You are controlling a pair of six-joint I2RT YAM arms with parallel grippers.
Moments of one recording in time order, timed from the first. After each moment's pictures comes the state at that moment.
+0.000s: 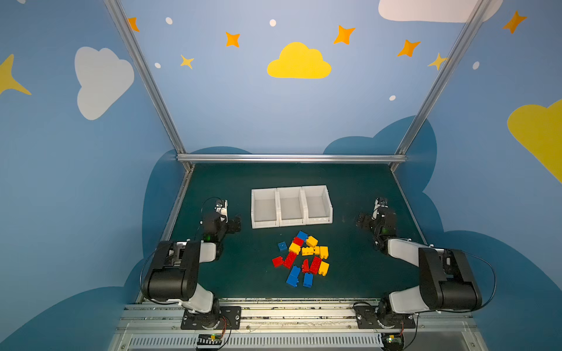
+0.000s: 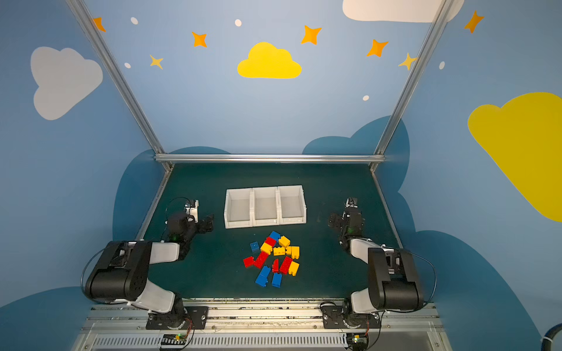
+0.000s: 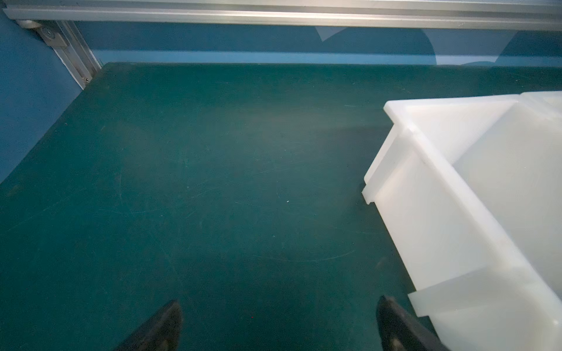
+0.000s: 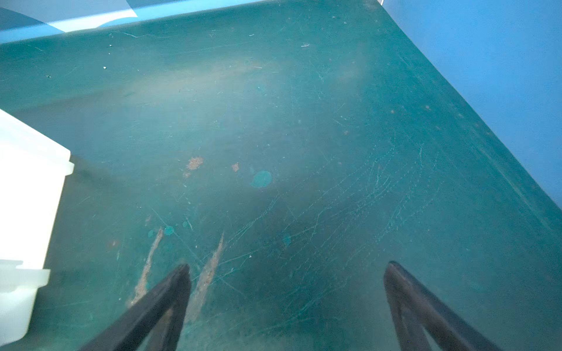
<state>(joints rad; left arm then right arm) 0.02 1.54 0.40 0.66 0.08 0.00 0.04 1.45 0.50 0.37 0.16 0.13</state>
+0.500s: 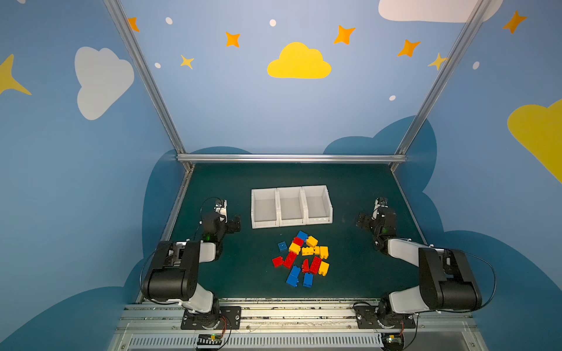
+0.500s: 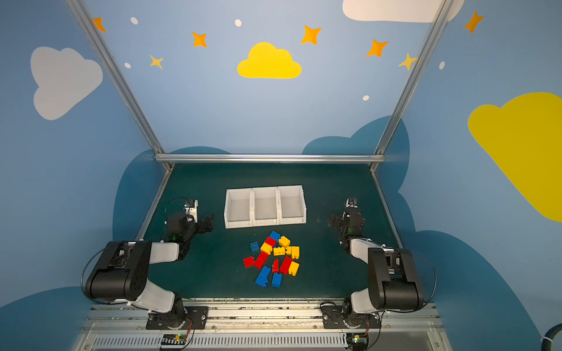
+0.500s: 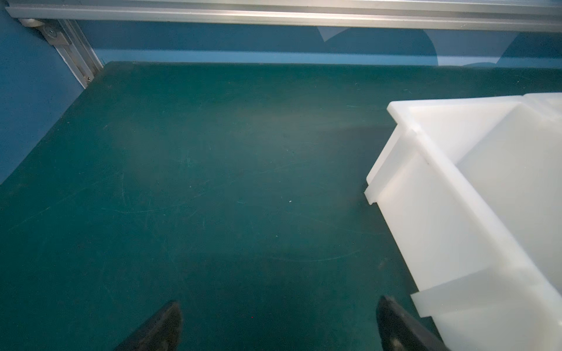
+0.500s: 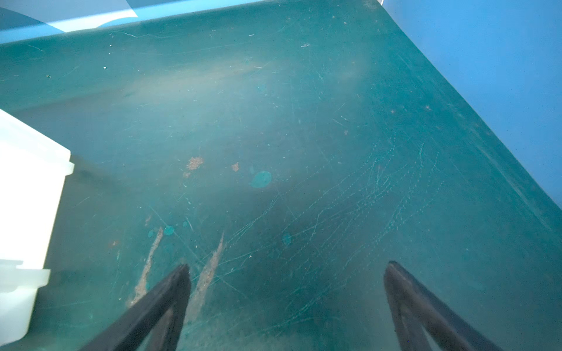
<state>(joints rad) 0.03 1.54 0.41 0.66 0.08 0.00 0.04 1.45 0.50 0.37 0.16 0.13</state>
